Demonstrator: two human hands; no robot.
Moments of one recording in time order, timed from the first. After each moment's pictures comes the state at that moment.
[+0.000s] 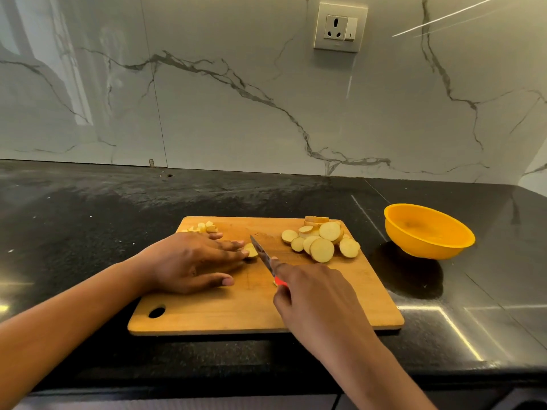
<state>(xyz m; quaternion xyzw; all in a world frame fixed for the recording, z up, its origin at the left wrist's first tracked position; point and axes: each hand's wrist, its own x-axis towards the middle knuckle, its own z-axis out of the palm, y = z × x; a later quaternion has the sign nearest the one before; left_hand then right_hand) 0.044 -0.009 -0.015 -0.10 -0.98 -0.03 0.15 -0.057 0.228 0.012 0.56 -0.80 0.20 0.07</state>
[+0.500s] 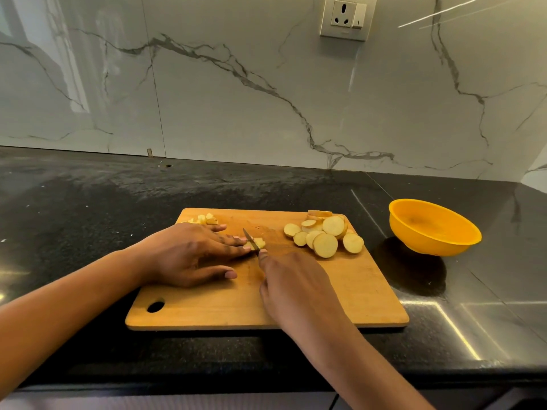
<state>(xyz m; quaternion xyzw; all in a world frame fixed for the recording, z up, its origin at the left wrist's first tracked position) 0.040 -0.012 -0.015 -0.10 -0.99 -0.01 0.13 -0.053 0.196 0.008 0.58 -0.81 0.10 0.05</state>
